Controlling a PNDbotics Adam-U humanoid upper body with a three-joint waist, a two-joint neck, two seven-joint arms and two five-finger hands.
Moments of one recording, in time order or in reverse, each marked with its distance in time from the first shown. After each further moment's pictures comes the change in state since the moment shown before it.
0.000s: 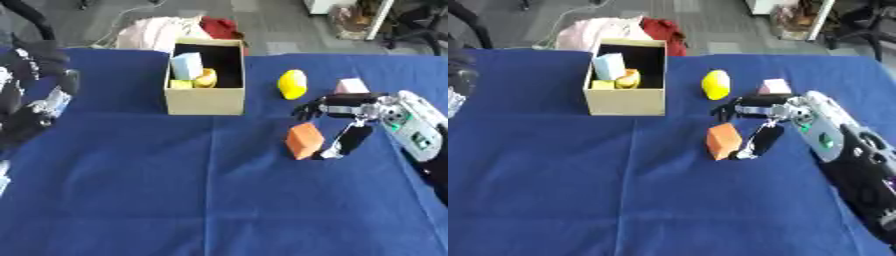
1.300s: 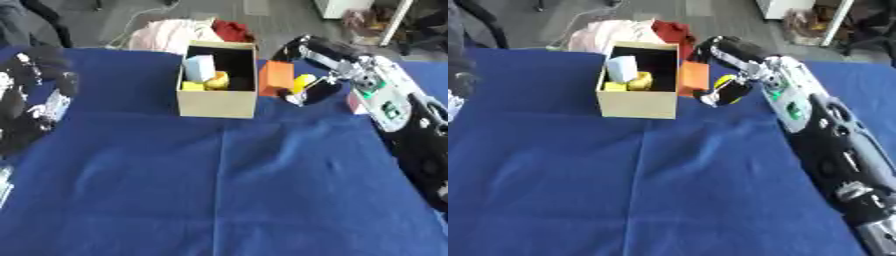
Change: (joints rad) left arm -0.044 -0.057 -0.027 -0.016 -0.004 -0.007 -0.032; right arm -0.160 0.178 -0.191 0.021 0.206 0.096 -0.391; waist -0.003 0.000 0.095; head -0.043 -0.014
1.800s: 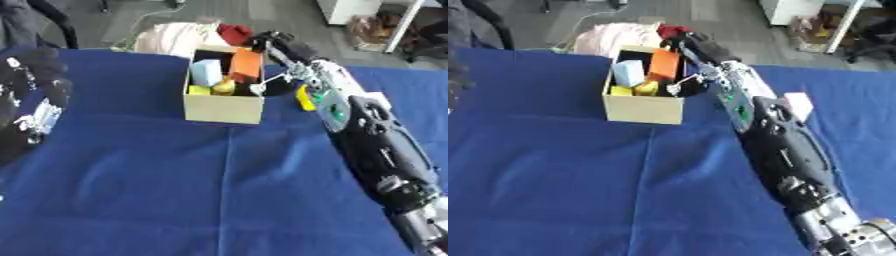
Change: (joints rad) left arm -0.041 -0.029 -0.033 -0.023 0.000 -0.004 -0.039; right arm -0.033 0.123 -0.133 0.133 0.282 0.121 -0.187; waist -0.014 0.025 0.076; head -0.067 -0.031
